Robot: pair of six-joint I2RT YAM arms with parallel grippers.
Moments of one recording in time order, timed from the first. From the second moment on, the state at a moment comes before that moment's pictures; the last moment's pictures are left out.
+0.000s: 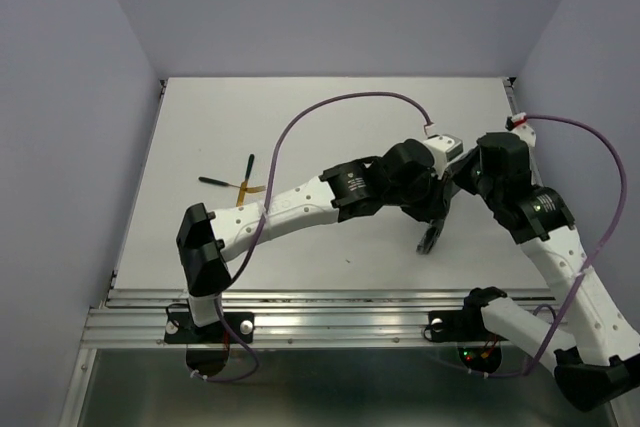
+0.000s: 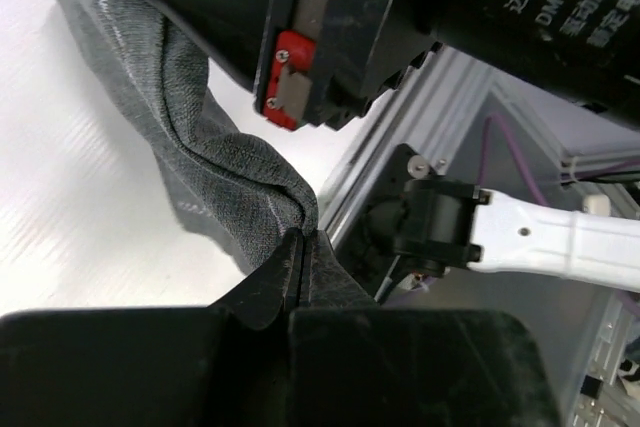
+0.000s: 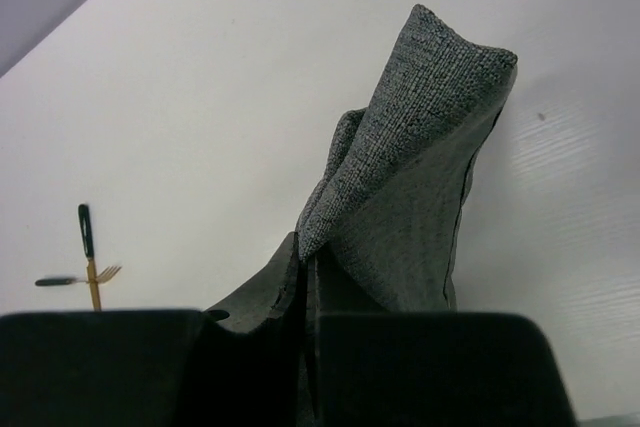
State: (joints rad) left arm -1.18 1.78 1.74 -0.50 0.09 -0.52; right arm 0.35 0.92 1.08 -0.73 0.34 0.76
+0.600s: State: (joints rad) left arm -1.24 1.81 1.68 -0.33 0.21 -0.56; right arm 0.35 0.95 1.31 -1.07 0.51 0.63
